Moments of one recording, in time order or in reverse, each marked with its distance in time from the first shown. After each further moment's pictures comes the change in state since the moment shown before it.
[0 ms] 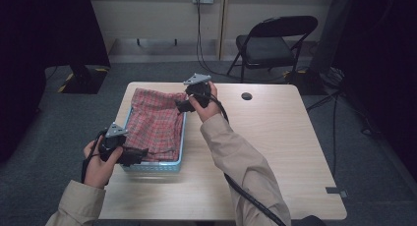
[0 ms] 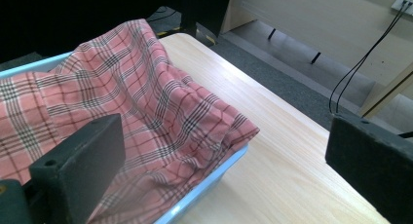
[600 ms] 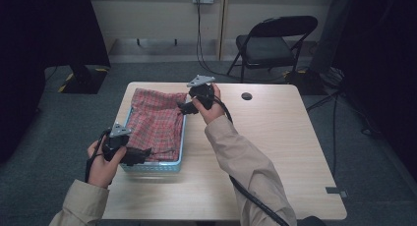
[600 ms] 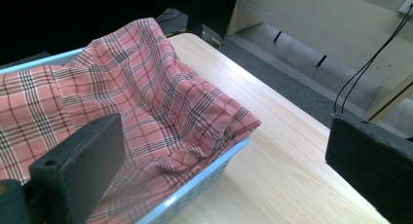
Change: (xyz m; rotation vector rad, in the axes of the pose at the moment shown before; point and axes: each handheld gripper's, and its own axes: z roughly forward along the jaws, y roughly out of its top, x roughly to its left) left arm -0.006 0.003 0.005 -0.003 -0.002 -0.001; right arm -0.002 -0.005 -0.012 -0.013 0.028 -0.010
